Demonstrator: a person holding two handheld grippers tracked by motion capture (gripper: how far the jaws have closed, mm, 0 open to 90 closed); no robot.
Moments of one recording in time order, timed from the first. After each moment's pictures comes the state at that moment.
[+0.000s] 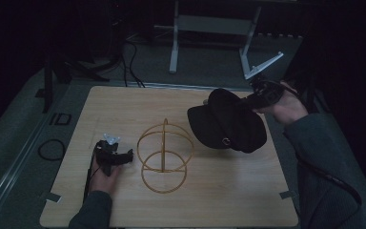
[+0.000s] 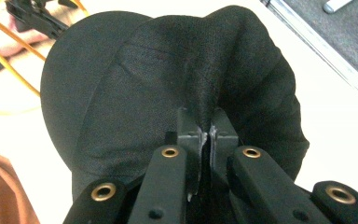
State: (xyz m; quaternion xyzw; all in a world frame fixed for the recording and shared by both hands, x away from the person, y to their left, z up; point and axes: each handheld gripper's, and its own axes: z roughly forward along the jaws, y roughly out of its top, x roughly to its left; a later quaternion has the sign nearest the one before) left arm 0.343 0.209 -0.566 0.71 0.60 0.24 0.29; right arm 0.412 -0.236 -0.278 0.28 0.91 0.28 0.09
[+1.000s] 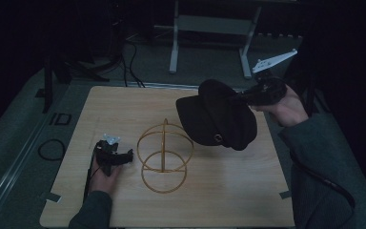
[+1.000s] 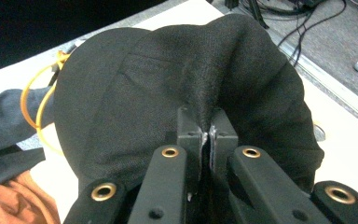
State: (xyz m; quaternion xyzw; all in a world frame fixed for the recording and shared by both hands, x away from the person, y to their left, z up) left arm 0.343 0.209 -0.566 0.71 0.60 0.24 0.29; right arm 0.398 -0.235 -0.263 0.25 0.88 0.41 0.06
